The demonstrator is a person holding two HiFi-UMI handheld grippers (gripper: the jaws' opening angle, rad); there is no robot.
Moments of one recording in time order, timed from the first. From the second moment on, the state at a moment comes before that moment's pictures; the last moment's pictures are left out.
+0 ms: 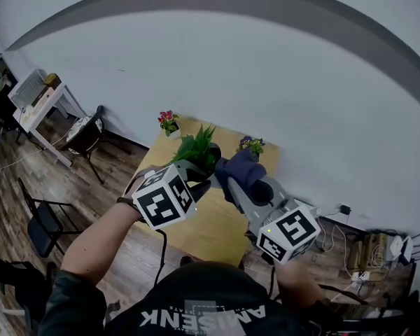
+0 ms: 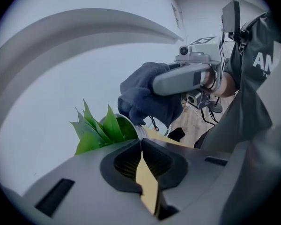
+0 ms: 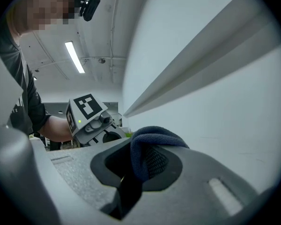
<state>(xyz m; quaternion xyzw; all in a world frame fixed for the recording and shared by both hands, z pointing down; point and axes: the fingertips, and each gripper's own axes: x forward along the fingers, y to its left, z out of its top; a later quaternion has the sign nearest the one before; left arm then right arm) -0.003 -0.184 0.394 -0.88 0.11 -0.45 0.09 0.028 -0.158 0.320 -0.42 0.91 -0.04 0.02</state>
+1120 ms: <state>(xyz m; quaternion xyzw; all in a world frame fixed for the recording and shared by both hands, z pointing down) -0.028 -0.164 0.367 -0.90 0.12 -0.41 0.05 0.015 -0.165 0.383 -0.41 0.91 -0.09 -0.03</state>
